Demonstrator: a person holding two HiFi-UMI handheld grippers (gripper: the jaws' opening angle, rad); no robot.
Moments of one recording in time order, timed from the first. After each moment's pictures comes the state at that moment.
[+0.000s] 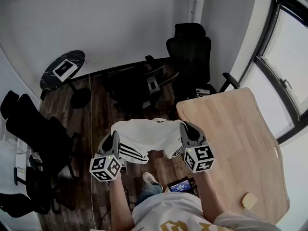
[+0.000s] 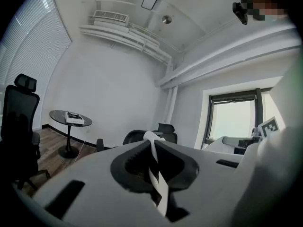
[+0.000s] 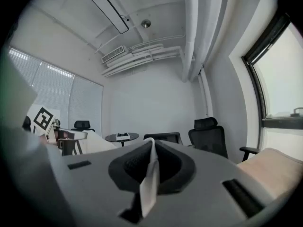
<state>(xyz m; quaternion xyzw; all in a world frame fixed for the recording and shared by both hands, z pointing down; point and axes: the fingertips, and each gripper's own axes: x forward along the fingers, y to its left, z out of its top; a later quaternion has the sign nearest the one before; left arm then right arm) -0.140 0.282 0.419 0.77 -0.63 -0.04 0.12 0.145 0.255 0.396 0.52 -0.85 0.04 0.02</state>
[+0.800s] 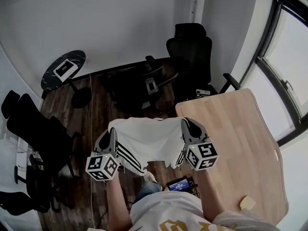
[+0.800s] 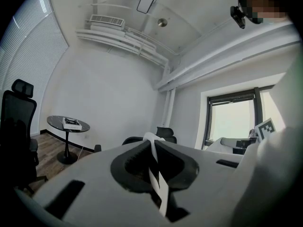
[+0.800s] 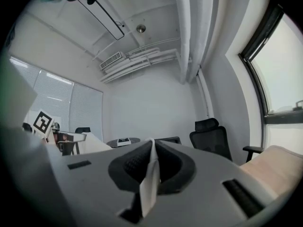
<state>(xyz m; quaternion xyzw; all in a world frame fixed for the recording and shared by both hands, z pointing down) -0.124 0.274 0.387 0.77 -0.63 -0.05 0.09 0.166 0.239 0.376 0.51 -0.86 0.05 -0.01</state>
